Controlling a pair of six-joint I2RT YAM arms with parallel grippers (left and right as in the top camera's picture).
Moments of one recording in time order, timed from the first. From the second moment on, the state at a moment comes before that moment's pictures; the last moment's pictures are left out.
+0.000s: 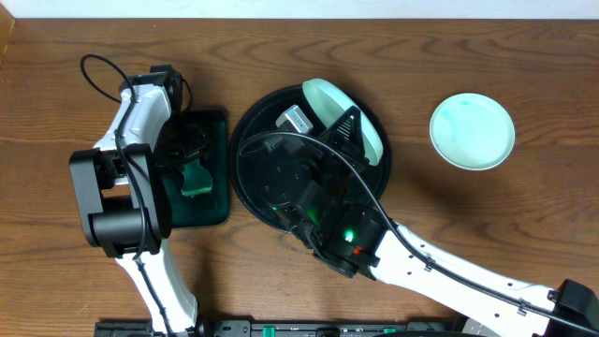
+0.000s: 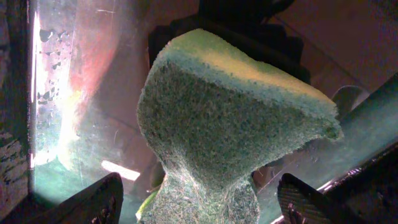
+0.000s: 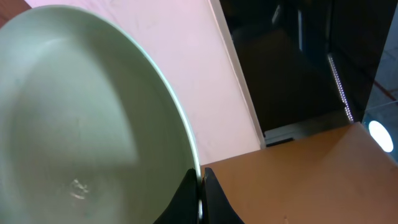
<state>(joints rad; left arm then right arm) 0.11 2.09 1.54 -1.16 -0.01 -0.44 1.07 1.51 1.19 -0.05 1.42 -0.75</state>
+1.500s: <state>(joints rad) 0.11 2.09 1.54 -1.16 -0.01 -0.44 0.49 1.32 1.19 -0.92 0.84 0.65</state>
